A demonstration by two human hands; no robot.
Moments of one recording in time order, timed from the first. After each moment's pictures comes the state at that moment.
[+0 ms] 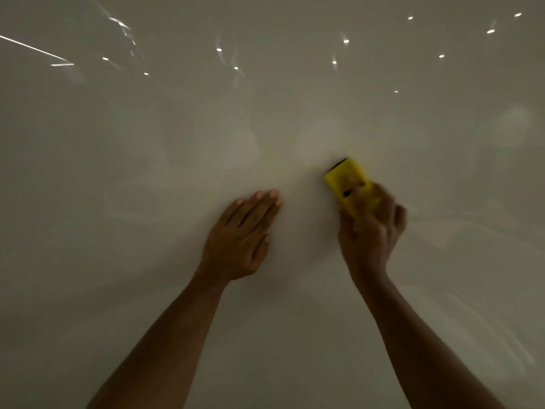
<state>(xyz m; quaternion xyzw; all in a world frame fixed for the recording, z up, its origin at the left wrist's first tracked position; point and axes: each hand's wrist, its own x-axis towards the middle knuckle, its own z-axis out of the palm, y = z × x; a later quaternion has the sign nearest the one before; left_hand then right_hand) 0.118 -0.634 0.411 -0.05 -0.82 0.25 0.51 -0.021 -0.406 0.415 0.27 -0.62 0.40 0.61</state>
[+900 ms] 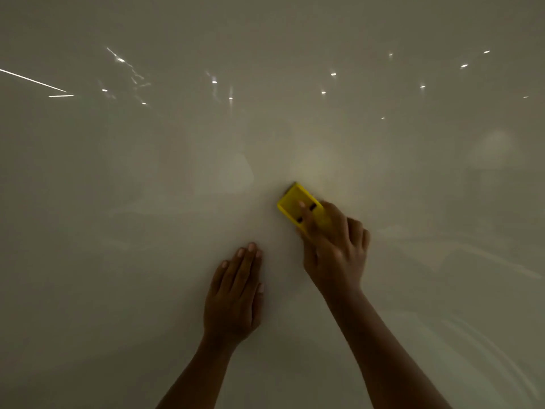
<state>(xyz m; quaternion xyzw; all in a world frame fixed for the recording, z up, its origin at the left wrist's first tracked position) 0.094 -0.609 0.344 0.02 -0.79 0.13 0.60 -0.005 -0.417 0.442 0.31 -0.63 0.30 0.65</state>
